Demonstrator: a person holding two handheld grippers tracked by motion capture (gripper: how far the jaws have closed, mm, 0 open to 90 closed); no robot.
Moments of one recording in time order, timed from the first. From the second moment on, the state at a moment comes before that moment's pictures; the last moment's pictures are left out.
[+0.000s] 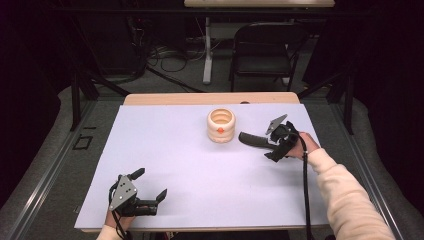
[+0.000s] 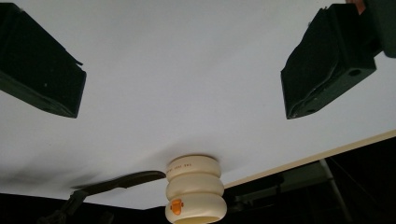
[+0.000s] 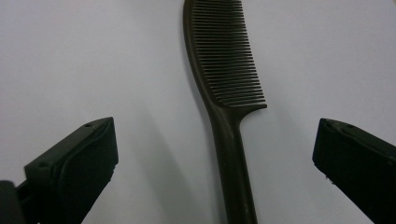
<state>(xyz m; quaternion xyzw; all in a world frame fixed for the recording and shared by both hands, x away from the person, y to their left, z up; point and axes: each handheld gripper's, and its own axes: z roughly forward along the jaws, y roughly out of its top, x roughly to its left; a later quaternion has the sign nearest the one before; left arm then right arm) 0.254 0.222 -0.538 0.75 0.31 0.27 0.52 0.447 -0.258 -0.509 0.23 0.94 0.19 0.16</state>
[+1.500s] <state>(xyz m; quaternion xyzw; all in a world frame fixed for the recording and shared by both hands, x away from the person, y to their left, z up) 0.254 0.222 -0.539 0.75 0.31 0.26 0.52 0.489 -0.239 -0.523 0.18 0.98 0.03 0.08</state>
